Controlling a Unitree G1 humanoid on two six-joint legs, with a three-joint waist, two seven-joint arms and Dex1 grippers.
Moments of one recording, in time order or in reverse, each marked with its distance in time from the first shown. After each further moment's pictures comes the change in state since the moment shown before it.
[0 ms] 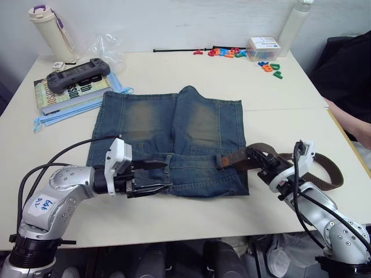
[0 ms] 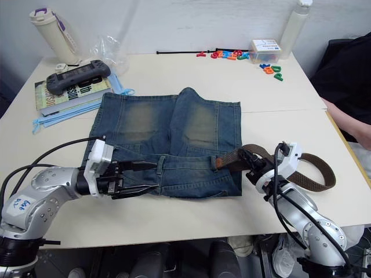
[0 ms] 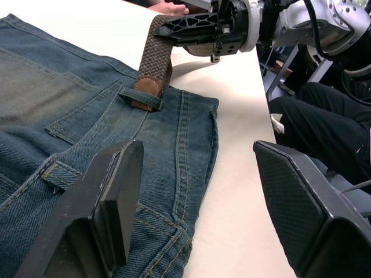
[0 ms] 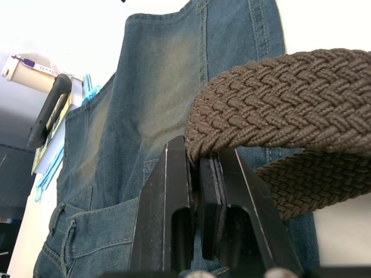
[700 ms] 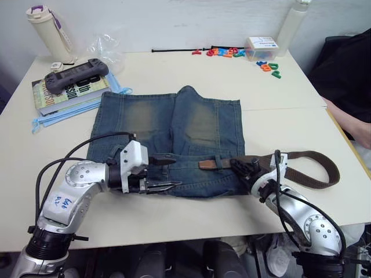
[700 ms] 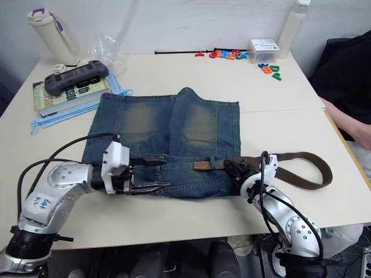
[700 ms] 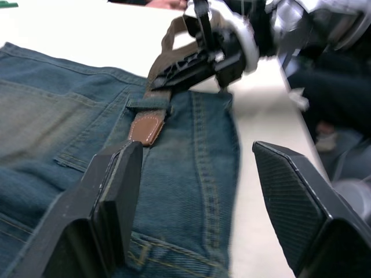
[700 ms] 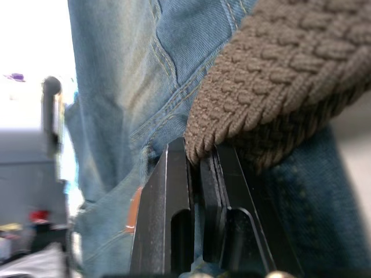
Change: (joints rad) left arm -0.066 -0.047 -0.159 0.067 0.257 -0.270 0.007; right arm -0.062 0.177 0.006 0.218 0.236 0.082 -0.171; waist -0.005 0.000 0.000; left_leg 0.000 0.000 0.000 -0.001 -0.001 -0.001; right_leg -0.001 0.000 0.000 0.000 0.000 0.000
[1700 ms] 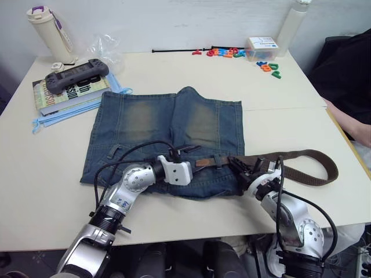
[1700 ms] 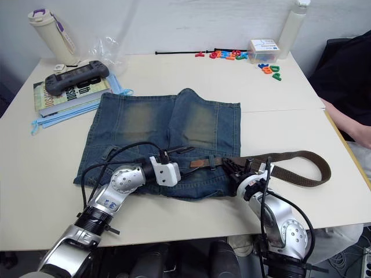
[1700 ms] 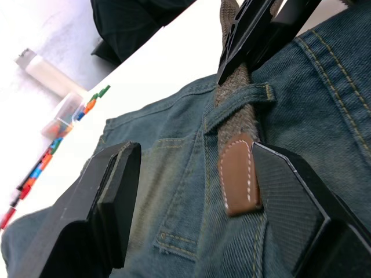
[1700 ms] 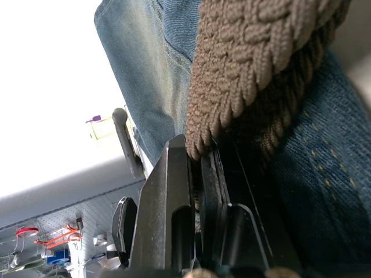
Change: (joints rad) left arm -0.235 -0.320 -0.228 0.646 0.742 -0.903 0.493; right arm 0.016 0.206 -0.098 0.046 0.178 -0.025 -0.056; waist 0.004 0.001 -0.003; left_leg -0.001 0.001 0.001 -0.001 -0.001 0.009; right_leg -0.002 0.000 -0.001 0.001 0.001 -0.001
